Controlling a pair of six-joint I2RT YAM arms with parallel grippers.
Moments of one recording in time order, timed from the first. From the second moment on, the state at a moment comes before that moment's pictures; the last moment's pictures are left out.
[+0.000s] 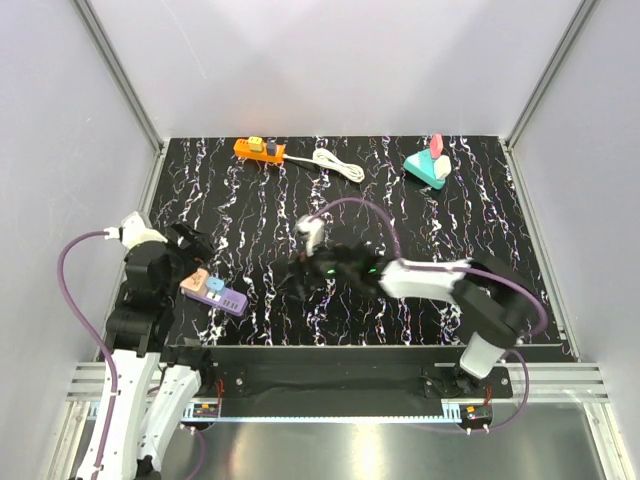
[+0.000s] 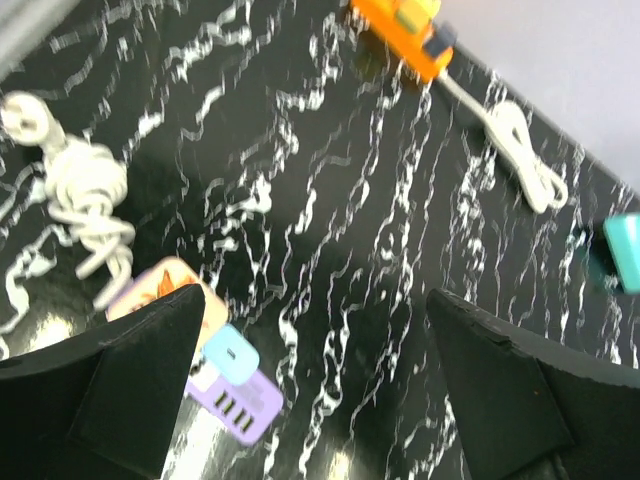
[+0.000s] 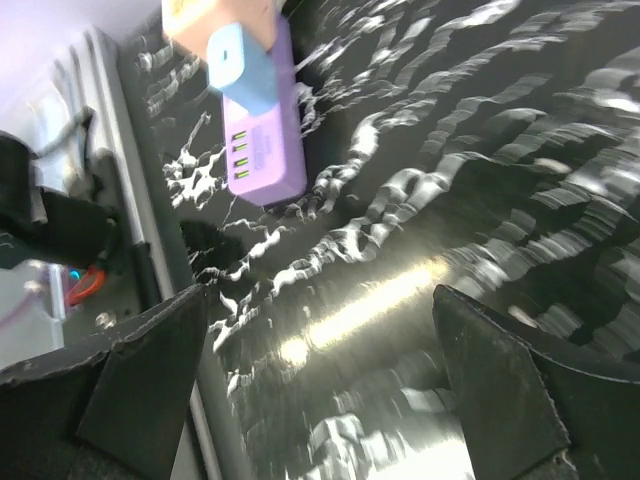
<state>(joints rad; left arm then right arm) -0.11 0.53 0.78 -0.65 -0.25 -0.61 0.88 1.65 0.85 0.44 -0.39 0.32</state>
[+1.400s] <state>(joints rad) -0.11 0.47 0.84 -0.84 -0.12 -0.71 1.21 2.29 1.53 0.29 -0.20 0.02</state>
